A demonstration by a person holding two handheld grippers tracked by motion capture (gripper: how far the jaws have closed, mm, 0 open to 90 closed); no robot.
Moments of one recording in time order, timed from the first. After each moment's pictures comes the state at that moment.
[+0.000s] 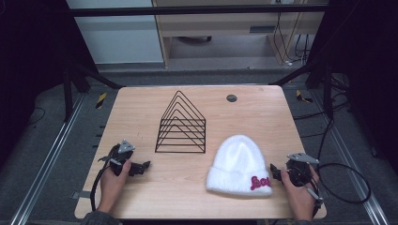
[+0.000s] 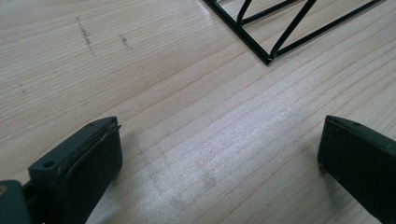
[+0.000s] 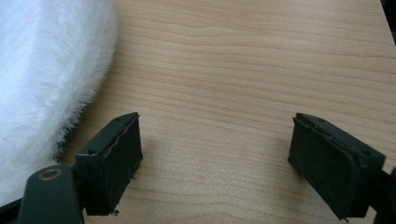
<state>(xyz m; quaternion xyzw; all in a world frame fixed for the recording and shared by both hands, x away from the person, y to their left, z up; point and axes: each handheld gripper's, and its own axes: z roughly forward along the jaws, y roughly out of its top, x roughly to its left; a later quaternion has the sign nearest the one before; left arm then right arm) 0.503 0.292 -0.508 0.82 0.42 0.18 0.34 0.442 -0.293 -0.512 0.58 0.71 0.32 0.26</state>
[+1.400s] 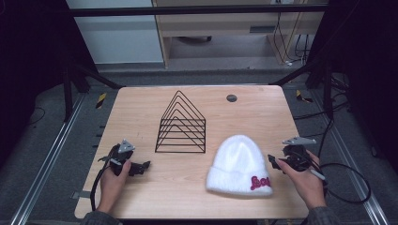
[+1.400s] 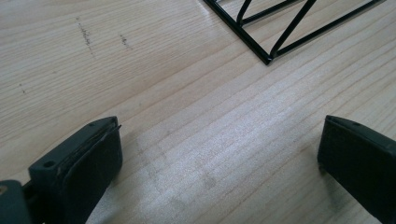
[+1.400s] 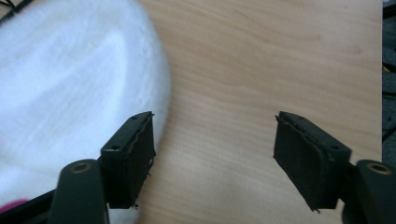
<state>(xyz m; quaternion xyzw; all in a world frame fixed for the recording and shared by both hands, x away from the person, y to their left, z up) 0.503 0.291 -0.508 0.82 0.42 0.18 0.34 0.462 -0.275 -0.445 0.53 0.76 0.30 0.23</state>
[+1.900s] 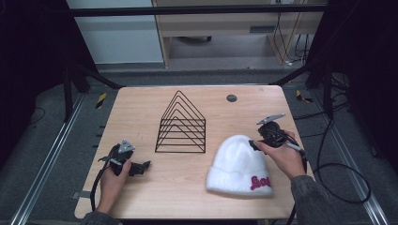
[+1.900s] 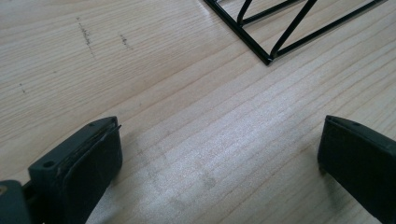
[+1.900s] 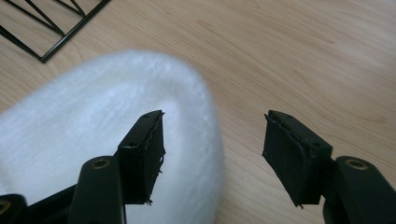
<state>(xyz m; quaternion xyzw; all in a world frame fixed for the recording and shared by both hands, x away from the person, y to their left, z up) 0.503 0.291 -0.508 0.82 0.42 0.19 0.34 0.525 -0.215 -0.418 0.47 0.82 0.27 0.18</state>
